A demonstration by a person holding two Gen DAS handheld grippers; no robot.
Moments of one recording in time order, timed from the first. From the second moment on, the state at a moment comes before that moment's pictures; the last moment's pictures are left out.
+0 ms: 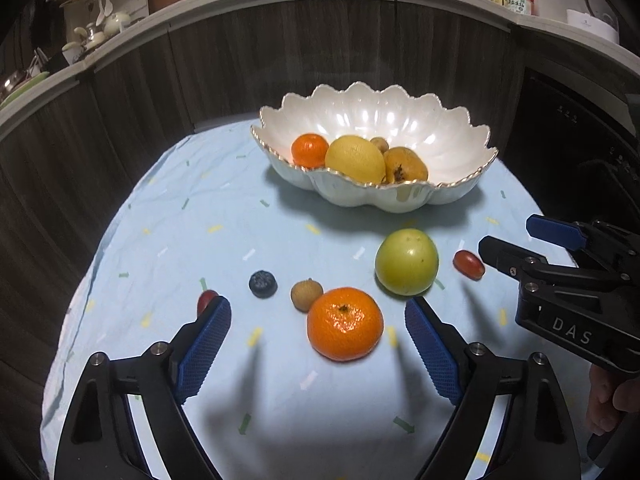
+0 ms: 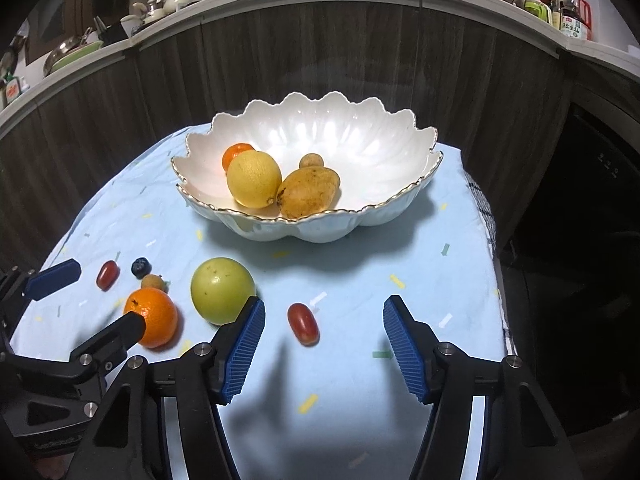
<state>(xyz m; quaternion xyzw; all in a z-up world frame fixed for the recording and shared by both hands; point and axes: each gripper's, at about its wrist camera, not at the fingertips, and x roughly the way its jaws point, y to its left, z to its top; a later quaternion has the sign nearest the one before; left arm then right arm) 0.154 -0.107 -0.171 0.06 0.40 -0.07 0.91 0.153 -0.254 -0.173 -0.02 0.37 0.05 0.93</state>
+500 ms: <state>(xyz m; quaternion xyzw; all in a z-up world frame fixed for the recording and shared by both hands) 0.167 -0.109 -0.192 0.05 0.43 -0.07 0.90 0.165 -0.248 -0.192 -0.04 0.40 0.07 0.91</state>
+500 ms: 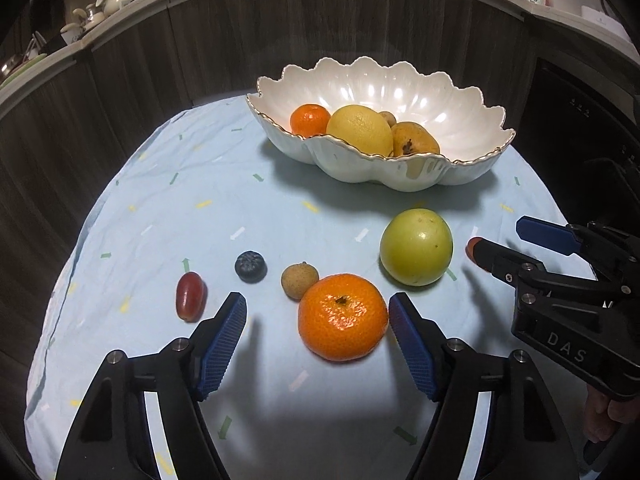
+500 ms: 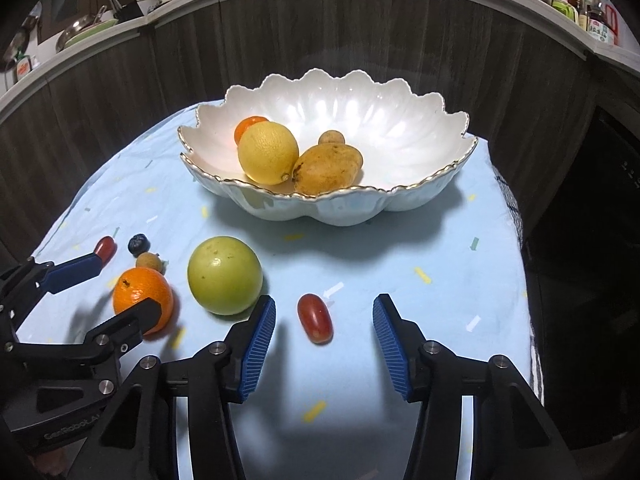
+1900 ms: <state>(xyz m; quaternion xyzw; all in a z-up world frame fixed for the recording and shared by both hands) 0.166 -0.109 -0.172 0.03 0.42 -0.09 0.90 0.147 -0.242 -0.183 0.01 0.39 0.07 0.92</state>
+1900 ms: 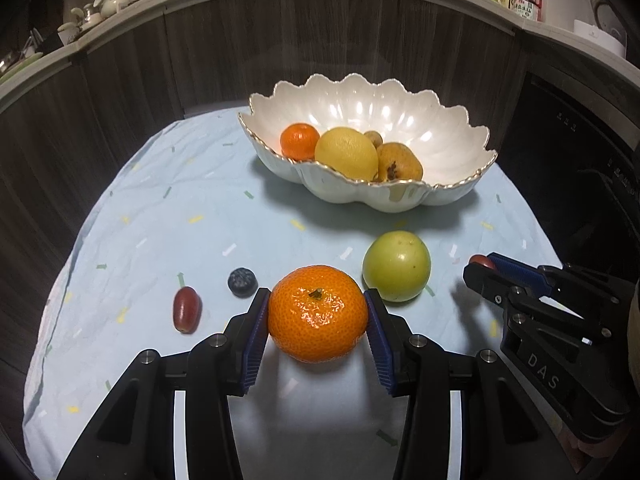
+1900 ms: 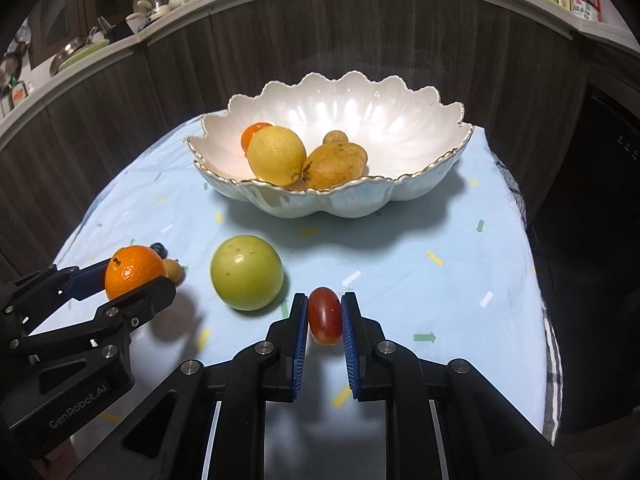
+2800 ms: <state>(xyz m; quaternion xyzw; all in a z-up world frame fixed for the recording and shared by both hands) 0.183 -0.102 -0.123 0.03 0.37 -0.10 0.92 0.149 -0.243 -0.130 -0.01 0.34 0.04 0.94</state>
